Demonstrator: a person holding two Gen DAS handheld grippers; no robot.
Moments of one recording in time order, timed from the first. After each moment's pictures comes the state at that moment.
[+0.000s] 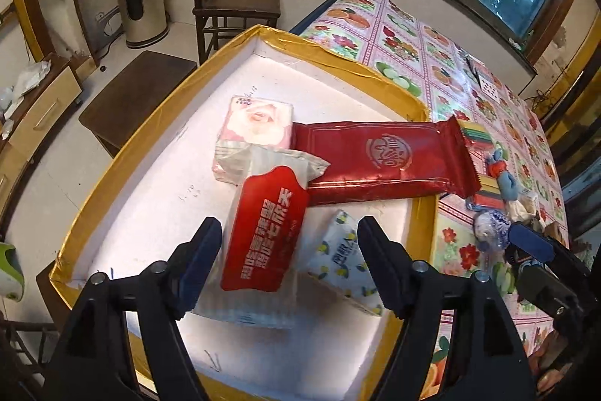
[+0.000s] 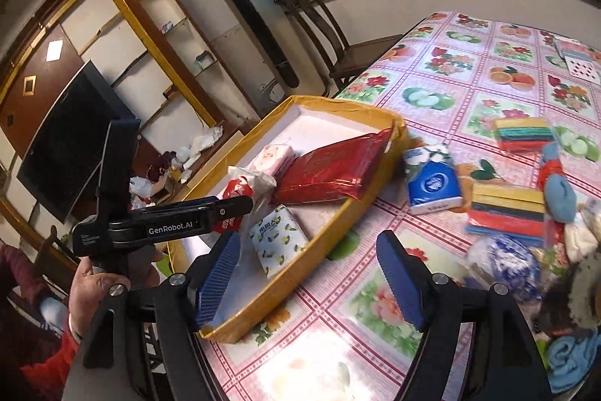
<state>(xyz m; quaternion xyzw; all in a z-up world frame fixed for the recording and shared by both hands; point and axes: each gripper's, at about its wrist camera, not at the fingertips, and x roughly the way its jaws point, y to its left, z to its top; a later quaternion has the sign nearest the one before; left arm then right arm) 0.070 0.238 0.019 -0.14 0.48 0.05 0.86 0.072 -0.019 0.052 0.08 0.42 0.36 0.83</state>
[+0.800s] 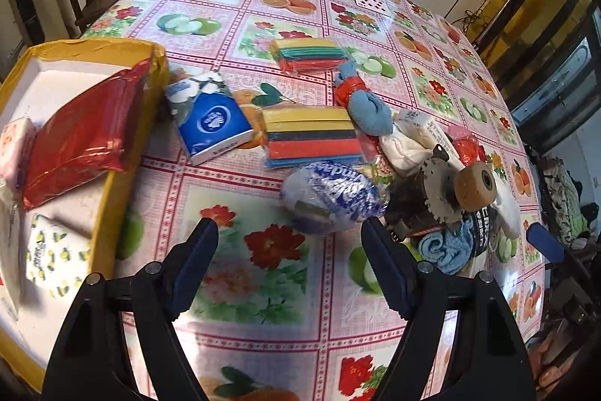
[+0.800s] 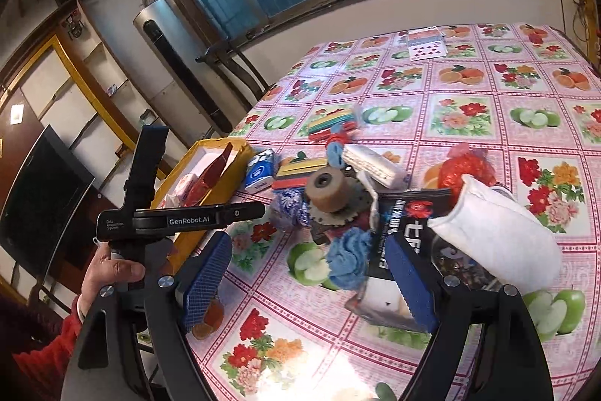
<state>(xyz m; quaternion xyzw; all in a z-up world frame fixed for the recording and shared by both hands) 0.118 0.034 0.005 -0.08 0.53 -0.10 0.84 0.028 -0.227 0.056 0.15 0.39 0.24 0.88</state>
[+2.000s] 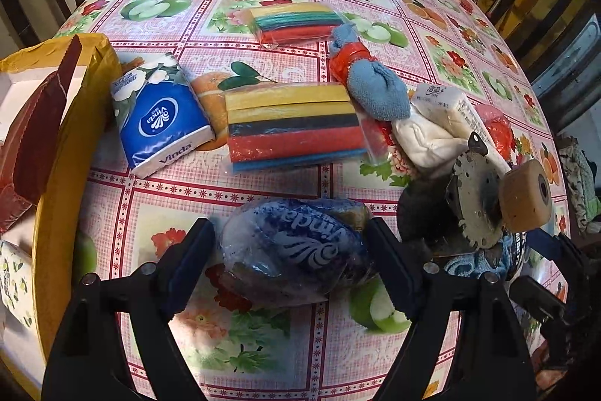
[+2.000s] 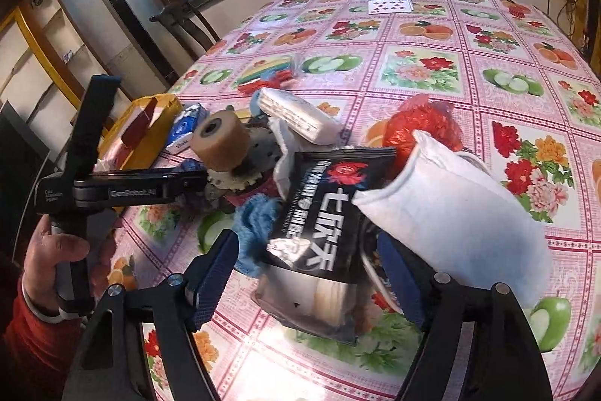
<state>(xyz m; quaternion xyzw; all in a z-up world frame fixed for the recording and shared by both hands) 0.142 0.006 -0.029 -0.04 0.56 -0.09 0.82 0.063 -0.240 -0.001 0.07 0.47 0.17 0.86</state>
